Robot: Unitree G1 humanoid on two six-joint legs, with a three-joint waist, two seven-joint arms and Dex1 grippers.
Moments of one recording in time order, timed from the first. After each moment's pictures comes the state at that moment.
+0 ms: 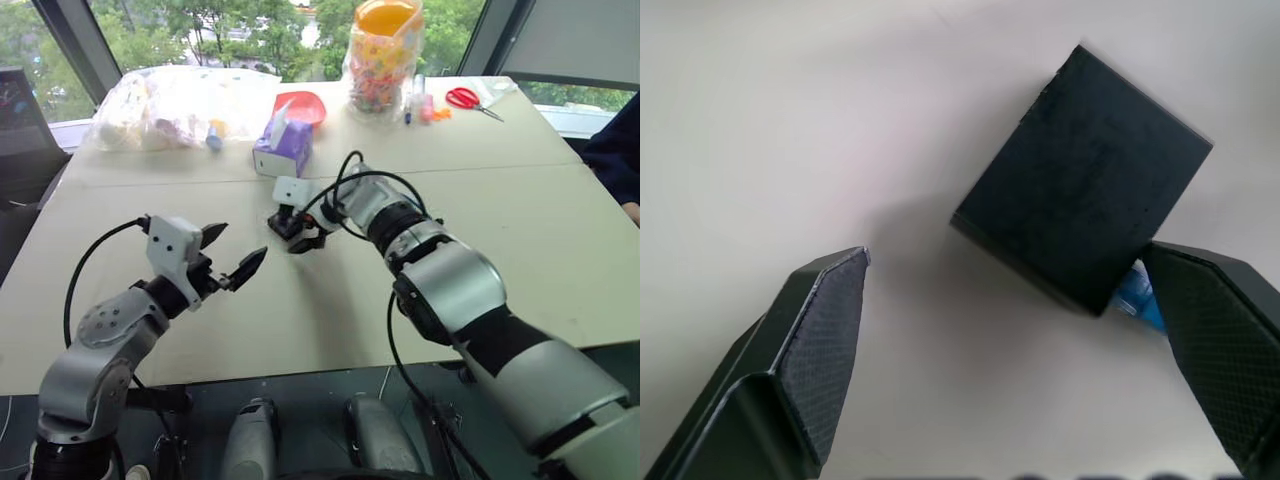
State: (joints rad) left arm -0.03 0.53 0.20 -0.61 -0.56 0.62 -0.45; right arm -1.44 0.05 0.20 1.40 -0.41 0.25 1.01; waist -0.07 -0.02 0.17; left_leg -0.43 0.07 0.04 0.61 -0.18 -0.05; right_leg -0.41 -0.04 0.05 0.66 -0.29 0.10
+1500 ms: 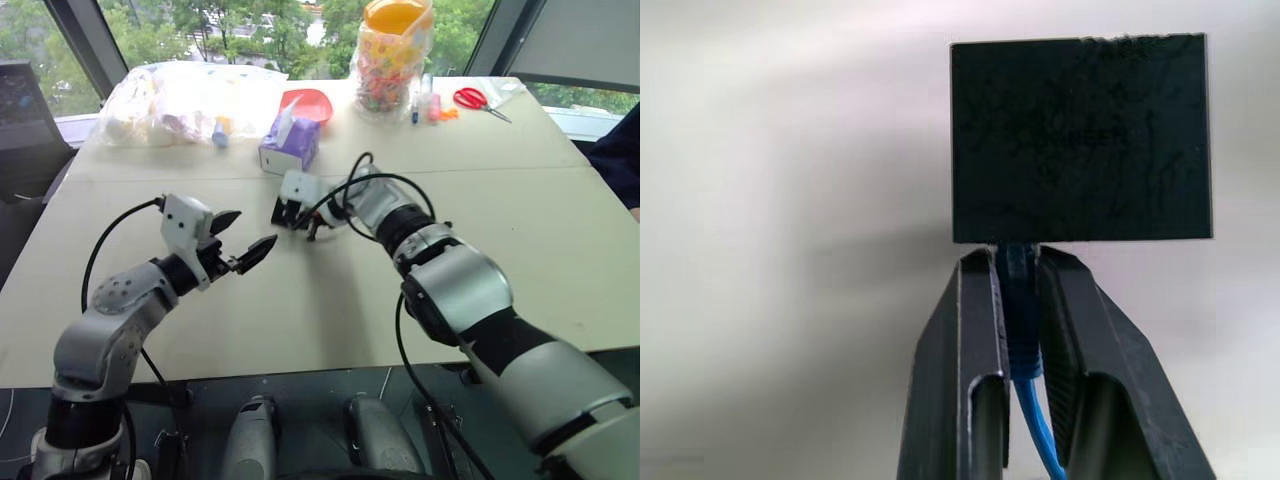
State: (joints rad) left arm -0.25 0.54 0.15 -0.39 -0.58 0.64 -0.54; right arm -1.40 -0.07 0.25 1.34 -0.41 0.06 0.79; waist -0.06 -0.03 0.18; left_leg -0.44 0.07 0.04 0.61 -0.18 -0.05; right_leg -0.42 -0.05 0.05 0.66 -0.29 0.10
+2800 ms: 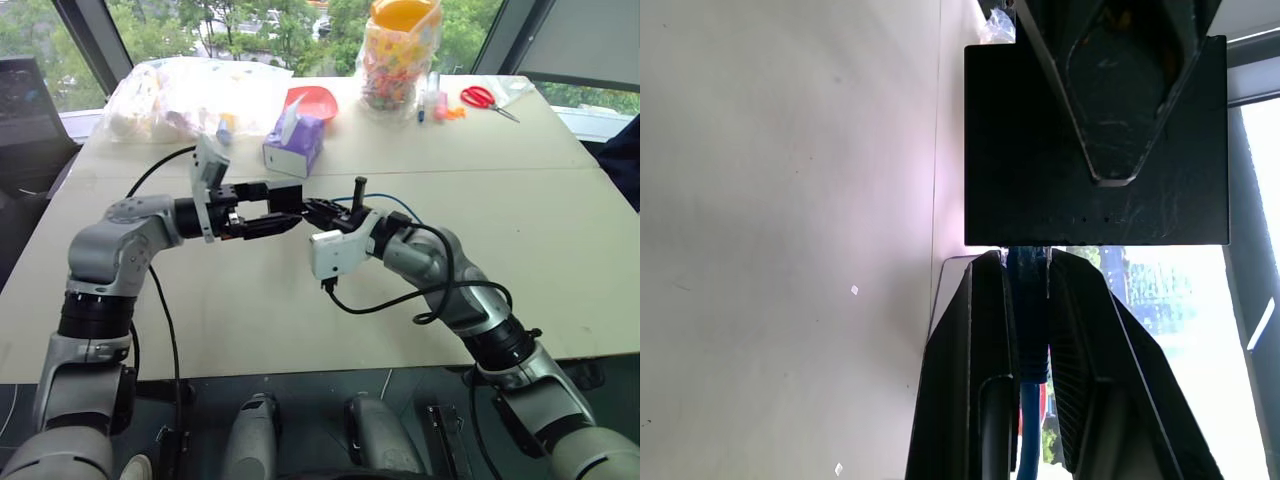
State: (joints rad) left arm -0.66 0.62 0.02 0.04 -0.62 0.68 -1.06; right arm -0.62 -0.44 0.41 -0.13 -0.64 -0.14 0.57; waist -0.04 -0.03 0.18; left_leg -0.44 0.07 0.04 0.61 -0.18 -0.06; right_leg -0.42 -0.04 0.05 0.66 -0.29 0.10
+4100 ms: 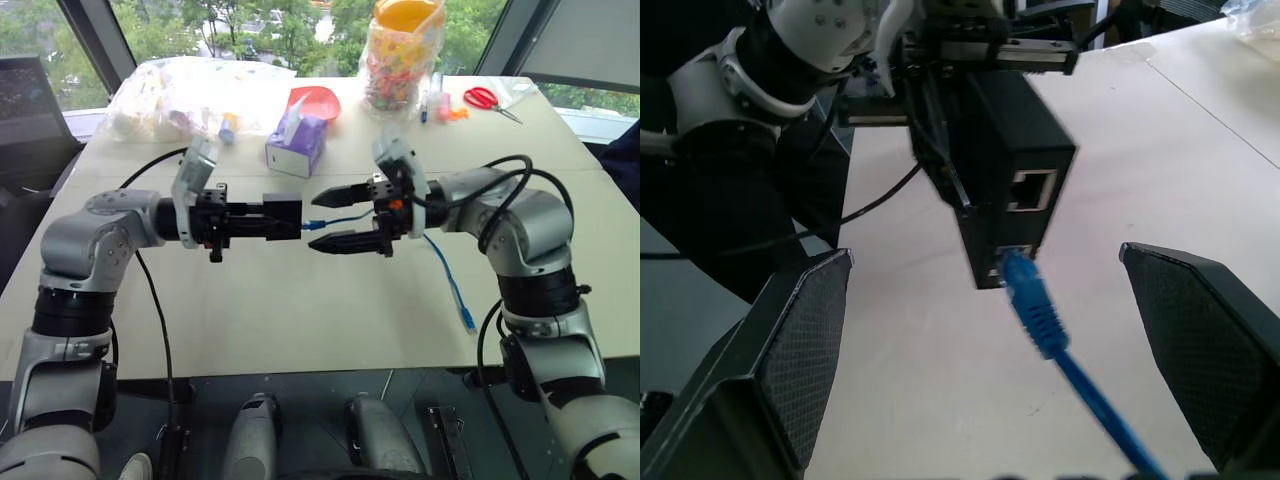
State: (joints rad) left arm -0.68 0.71 0.02 0.00 -0.71 0.80 -1.28; right arm -0.88 -0.48 0.12 -0.07 0.50 0.93 1.18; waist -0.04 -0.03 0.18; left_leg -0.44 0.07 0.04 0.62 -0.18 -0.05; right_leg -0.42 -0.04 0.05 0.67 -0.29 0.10
